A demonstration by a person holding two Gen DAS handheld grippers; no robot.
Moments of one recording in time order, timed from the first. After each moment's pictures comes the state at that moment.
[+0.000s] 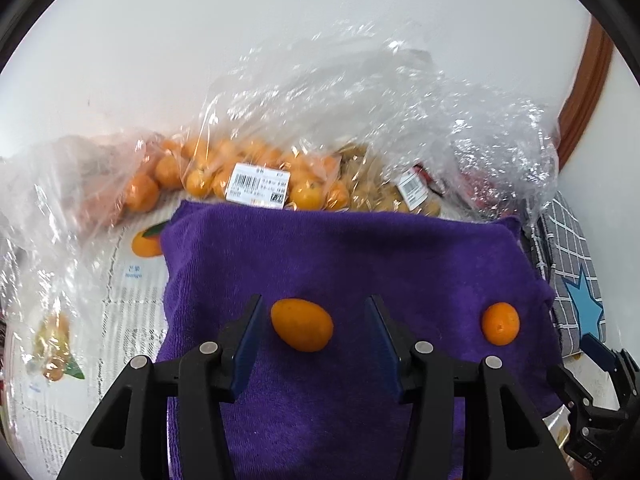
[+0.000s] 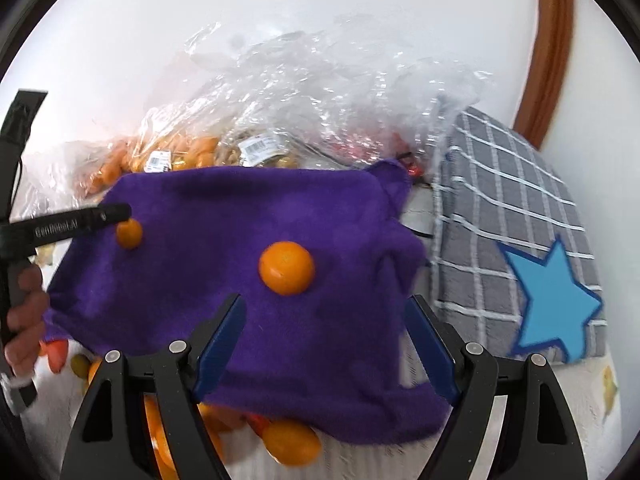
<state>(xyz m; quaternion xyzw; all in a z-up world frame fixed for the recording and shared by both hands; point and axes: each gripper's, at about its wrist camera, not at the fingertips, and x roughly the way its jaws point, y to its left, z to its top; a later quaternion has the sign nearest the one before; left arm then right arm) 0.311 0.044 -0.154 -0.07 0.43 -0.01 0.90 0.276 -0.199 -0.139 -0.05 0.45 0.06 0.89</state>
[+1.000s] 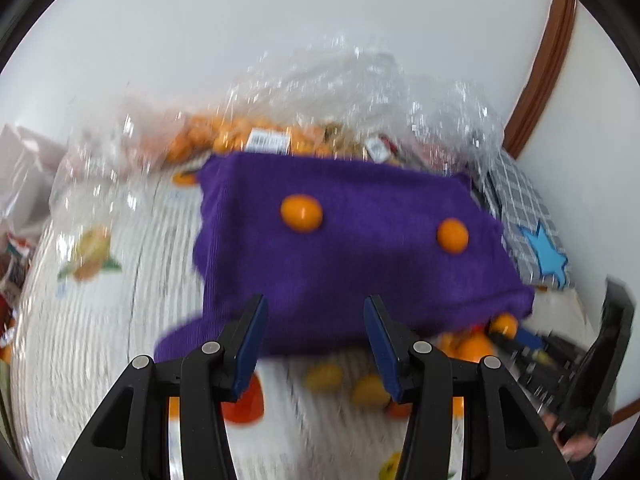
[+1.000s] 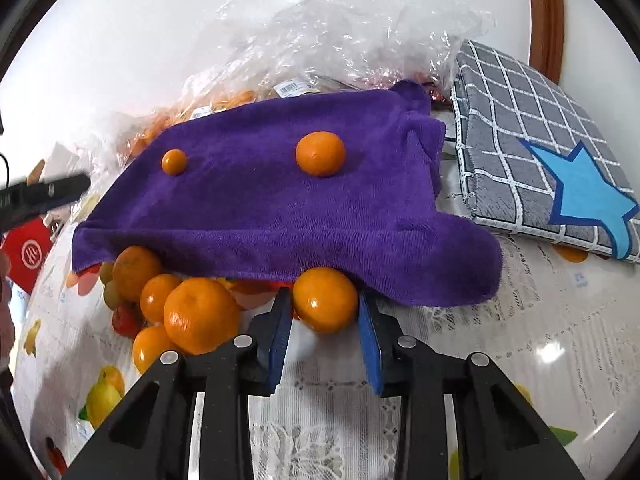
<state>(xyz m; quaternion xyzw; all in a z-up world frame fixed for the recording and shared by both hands) 0.188 0.042 -0.143 -0.08 0.43 -0.03 0.90 0.207 -0.216 -0.183 0.01 0.47 0.13 0.87</state>
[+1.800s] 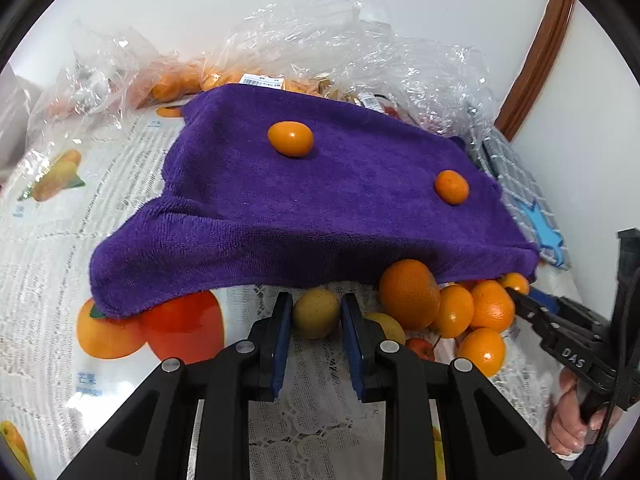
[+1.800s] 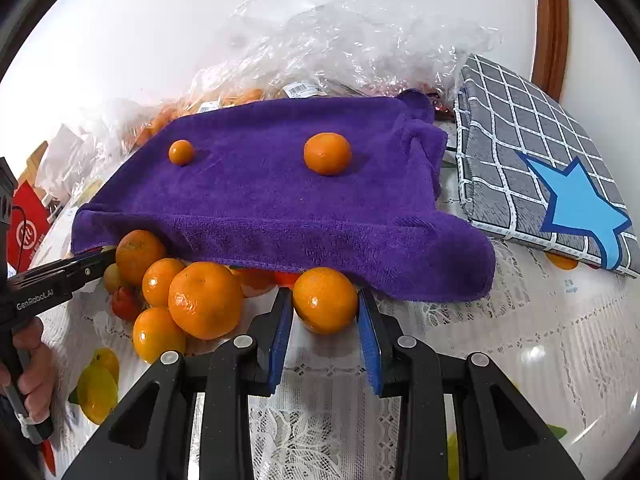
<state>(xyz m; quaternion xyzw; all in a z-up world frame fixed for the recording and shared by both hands) 0.167 0.036 -0.204 -0.13 0.42 -0.07 0.89 0.200 -0.212 -0.184 -0.02 0.46 0.14 0.88</state>
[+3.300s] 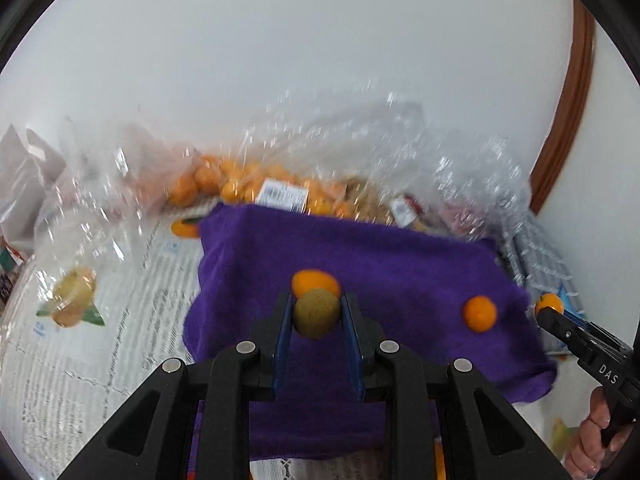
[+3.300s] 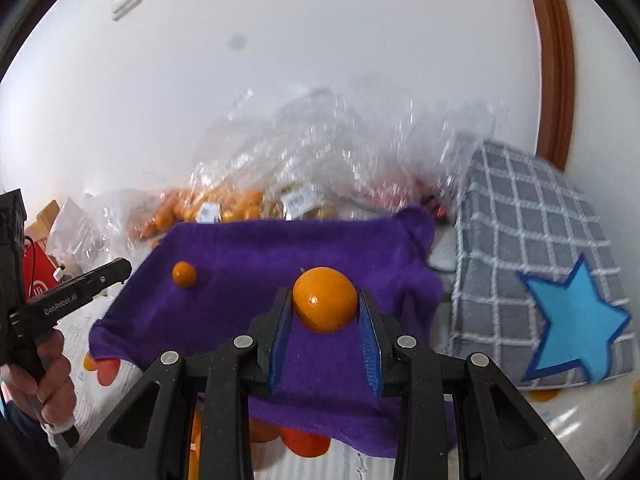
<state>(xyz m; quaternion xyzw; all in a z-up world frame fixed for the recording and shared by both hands) 0.245 0.047 -0.153 -0.11 0.35 0.00 0.93 0.270 -0.215 -0.123 0.03 0.39 0.15 0.91</state>
